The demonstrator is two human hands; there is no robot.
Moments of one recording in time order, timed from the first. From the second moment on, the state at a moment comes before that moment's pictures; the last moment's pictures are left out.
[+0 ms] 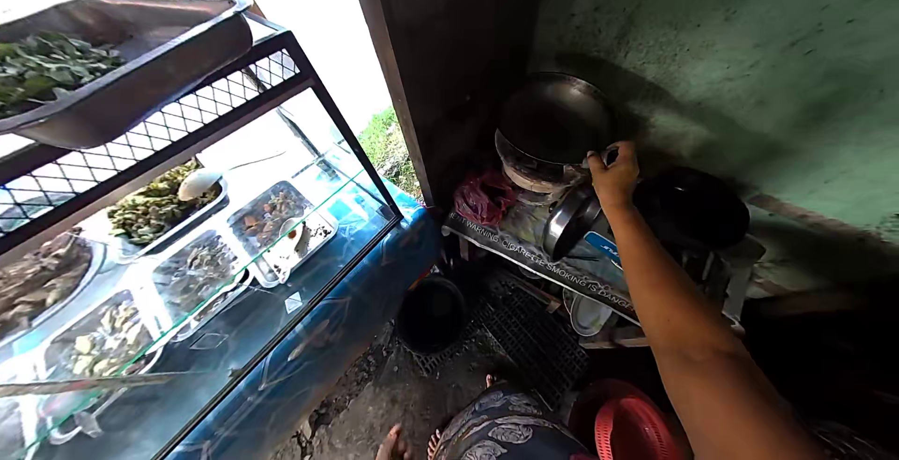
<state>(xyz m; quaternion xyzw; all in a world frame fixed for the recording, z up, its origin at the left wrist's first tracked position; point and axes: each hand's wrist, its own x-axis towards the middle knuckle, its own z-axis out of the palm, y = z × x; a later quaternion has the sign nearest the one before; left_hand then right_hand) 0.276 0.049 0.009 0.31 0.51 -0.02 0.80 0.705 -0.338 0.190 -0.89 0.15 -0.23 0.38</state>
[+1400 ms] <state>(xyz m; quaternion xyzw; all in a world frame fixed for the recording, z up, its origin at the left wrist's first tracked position) 0.325 0.059 0.097 0.59 0.28 -0.13 0.75 0.453 -0.184 0.127 -0.87 -0.19 0.20 0.40</state>
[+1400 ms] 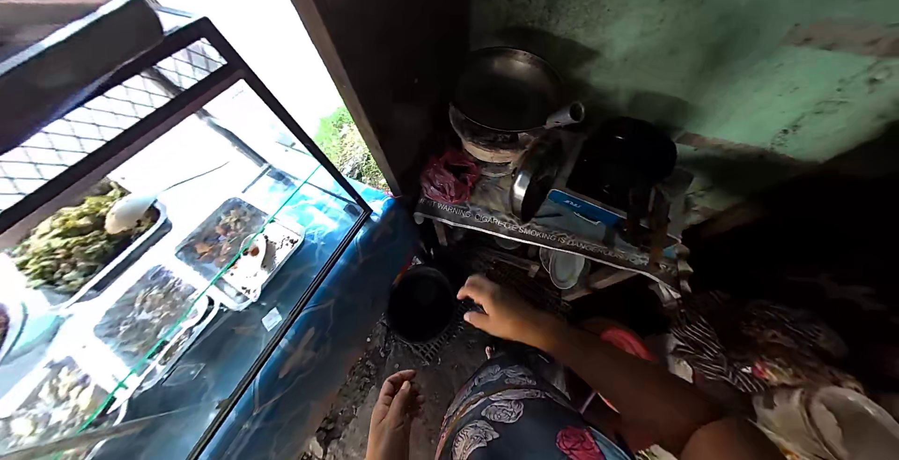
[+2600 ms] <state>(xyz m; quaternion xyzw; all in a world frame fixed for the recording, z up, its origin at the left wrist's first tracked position) 0.381 -0.028 0.066 0.62 0.21 -0.30 0.69 0.436 -0.500 0.134 -0.79 0.55 -0.13 0.21</state>
